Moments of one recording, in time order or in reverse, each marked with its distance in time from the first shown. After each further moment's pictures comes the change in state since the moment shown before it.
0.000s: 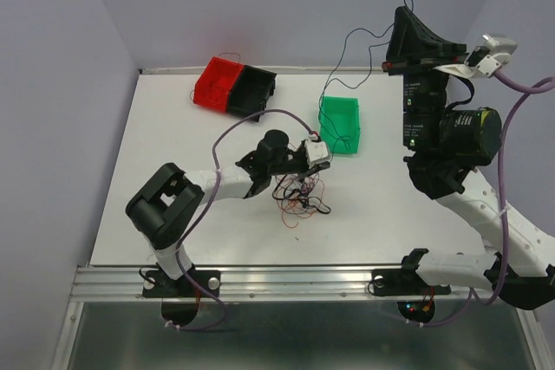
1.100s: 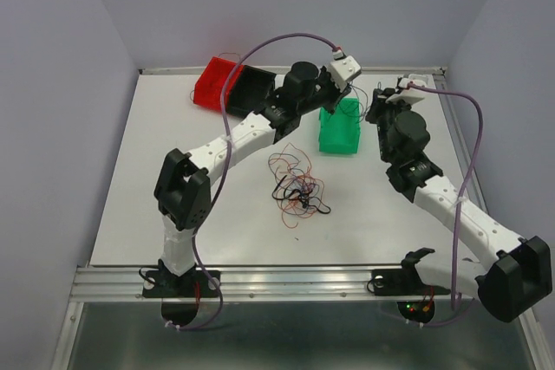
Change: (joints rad) left arm 0.014 0.177 0.847 -0.509 -0.340 -0.114; right arm -0.360 -0.039 -0.609 -0.211 -0.038 0.284
